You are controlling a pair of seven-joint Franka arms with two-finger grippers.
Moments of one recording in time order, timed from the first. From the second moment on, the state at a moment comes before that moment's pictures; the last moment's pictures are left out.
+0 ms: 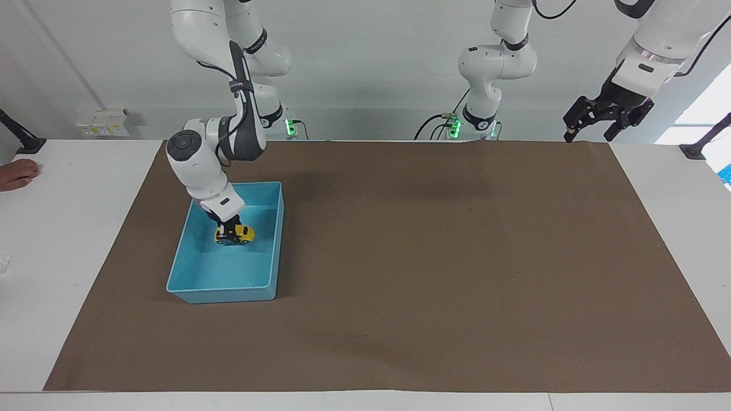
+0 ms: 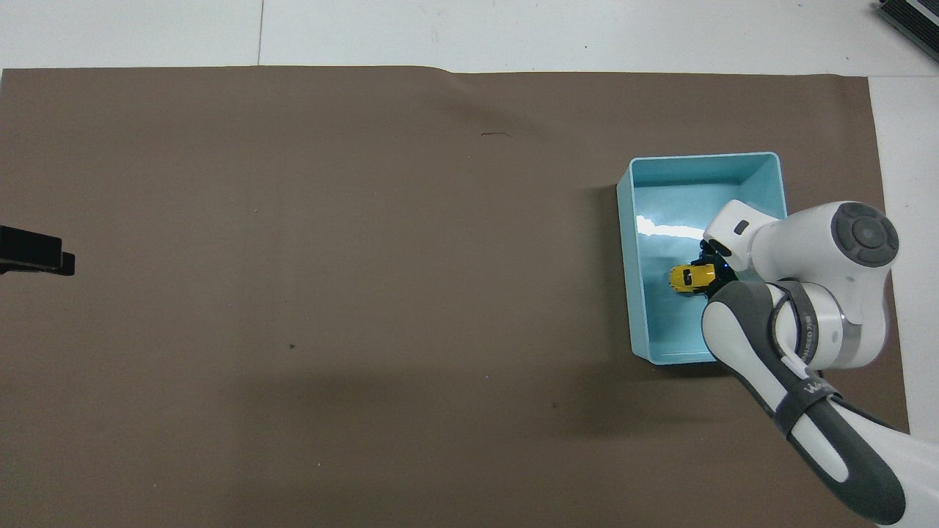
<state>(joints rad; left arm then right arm) -0.03 -0.09 0.03 -1.60 -0.04 1.51 -0.03 -0.07 0.18 0.07 -2.17 0.00 2.35 -1.61</state>
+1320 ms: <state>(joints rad) -0.03 -0.09 0.03 -1.60 -0.04 1.51 -0.03 -0.07 0.20 0.07 -2.18 0.00 2.40 -1.62</state>
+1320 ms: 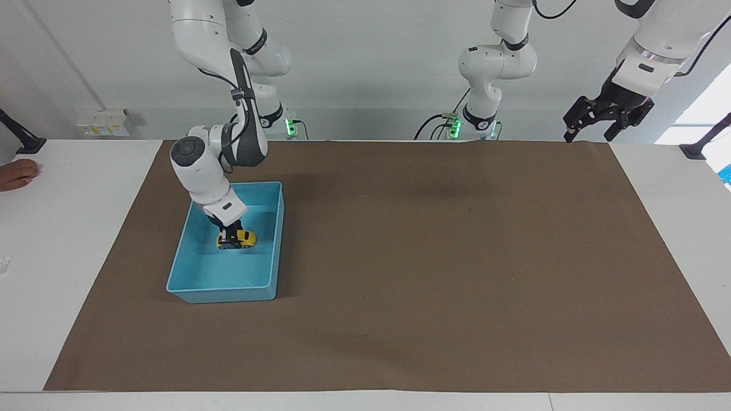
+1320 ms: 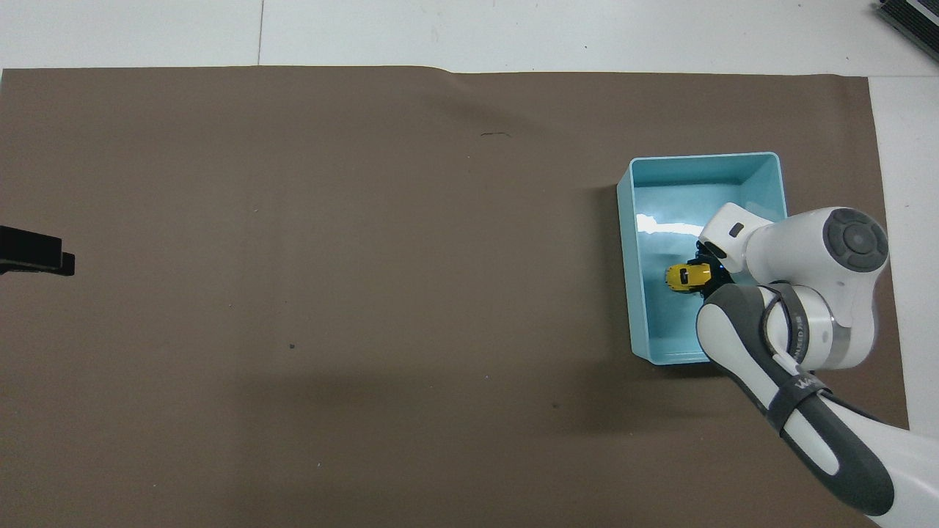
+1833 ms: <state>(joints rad) -0.03 -0.09 0.03 -1.60 -0.04 1.51 -0.03 -0.07 0.19 0.07 -2.14 0.00 2.35 -1.62</state>
